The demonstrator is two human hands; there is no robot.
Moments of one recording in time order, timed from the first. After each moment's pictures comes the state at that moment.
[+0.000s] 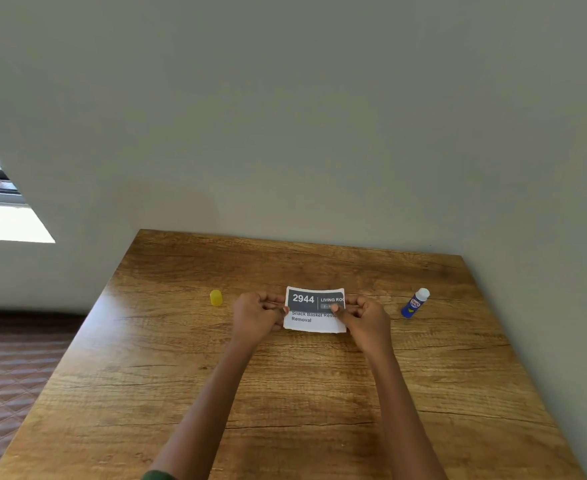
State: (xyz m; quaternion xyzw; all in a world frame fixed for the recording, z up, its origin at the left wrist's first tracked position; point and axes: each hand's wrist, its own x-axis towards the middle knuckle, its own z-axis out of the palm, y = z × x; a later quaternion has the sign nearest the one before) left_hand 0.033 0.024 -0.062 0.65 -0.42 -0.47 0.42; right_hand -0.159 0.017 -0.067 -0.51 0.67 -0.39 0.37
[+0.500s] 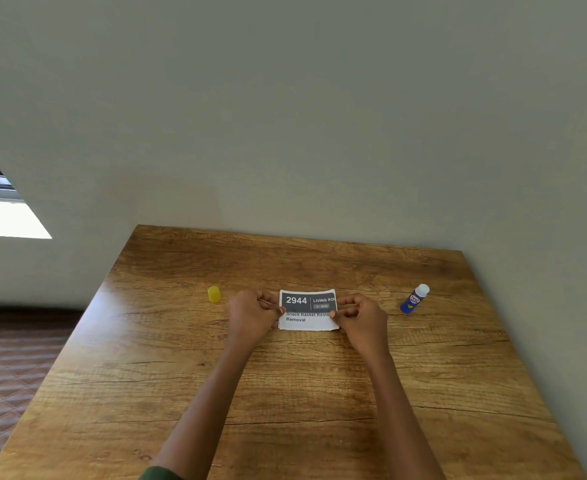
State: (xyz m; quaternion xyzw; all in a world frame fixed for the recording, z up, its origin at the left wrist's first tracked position) left_hand 0.035 0.022 -0.071 0.69 -0.47 -0.40 0.37; right_hand -0.158 0.019 -0.073 -0.54 0.69 -0.35 0.34
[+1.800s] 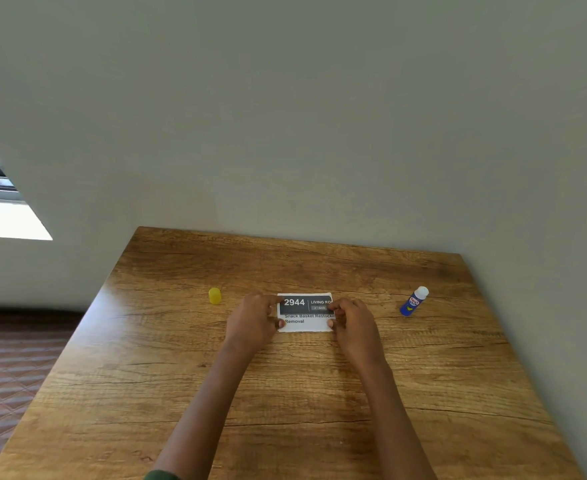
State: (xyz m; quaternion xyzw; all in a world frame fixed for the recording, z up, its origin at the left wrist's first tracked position) left_hand 0.040 0.019 -0.075 0.68 -0.65 -0.25 0.21; right_hand -0.152 0.022 -0.080 -0.67 0.67 -0.24 0.21
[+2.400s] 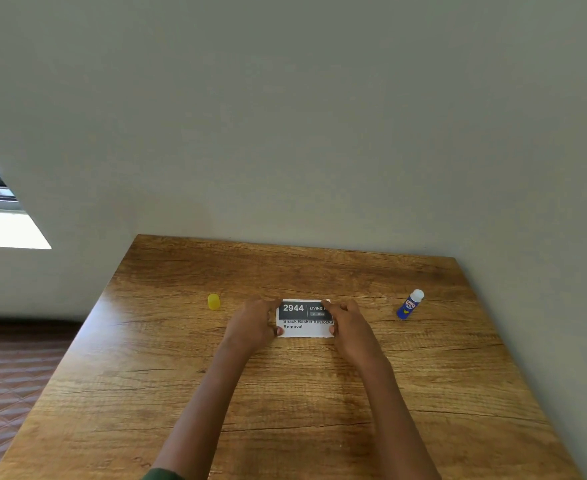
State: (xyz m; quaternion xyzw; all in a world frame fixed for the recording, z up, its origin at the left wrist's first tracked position) left_hand 0.043 0.013 -0.069 0.66 -0.70 -0.26 0.13; right_hand -0.154 0.016 -0.079 -0.72 0.65 -0.13 0.22
